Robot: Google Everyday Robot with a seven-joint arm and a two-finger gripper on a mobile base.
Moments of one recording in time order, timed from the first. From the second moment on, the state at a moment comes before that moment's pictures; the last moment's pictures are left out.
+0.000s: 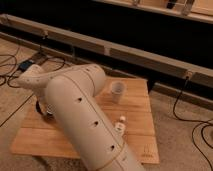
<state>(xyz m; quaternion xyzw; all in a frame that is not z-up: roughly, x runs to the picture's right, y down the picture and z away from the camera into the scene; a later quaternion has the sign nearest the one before) -0.319 0.115 0.875 -0.30 0.16 0.30 0.89</state>
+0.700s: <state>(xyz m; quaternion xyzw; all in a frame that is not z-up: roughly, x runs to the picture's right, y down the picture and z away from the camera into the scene) -0.333 0.141 0.848 -0.35 0.15 0.24 0.89</state>
